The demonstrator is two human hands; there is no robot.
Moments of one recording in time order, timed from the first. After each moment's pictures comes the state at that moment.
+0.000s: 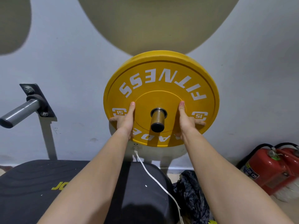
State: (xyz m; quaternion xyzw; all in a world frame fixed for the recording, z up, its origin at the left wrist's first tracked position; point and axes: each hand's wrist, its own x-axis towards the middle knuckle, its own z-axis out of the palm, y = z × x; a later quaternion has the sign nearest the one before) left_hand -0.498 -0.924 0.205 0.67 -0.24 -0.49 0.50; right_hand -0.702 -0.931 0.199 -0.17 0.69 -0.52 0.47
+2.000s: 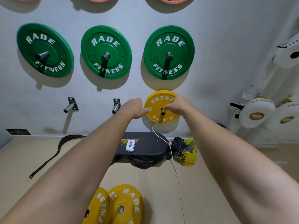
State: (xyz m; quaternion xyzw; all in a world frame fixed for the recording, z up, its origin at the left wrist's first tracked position) left_hand -0.359 -0.216 0.792 0.68 -0.72 -0.11 0.08; right_hand -0.567 -0.229 0.793 -0.64 0.73 -0.16 0.19
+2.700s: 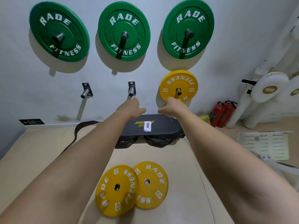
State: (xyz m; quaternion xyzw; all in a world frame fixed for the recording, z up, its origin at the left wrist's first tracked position) left_hand -0.120 -0.113 0.742 0.67 -0.72 -0.18 0.06; right_hand -0.313 -0.107 0.737 -0.64 0.73 -0.11 0.21
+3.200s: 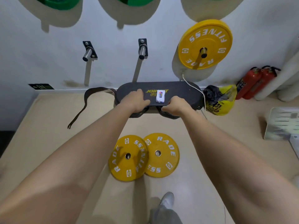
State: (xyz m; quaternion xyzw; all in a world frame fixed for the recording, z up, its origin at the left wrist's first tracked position) left_hand -0.084 -0.195 0.588 0.69 -0.69 -0.22 -0.01; right_hand -0.274 -0.187 0.558 -0.60 0.71 -0.04 0.35
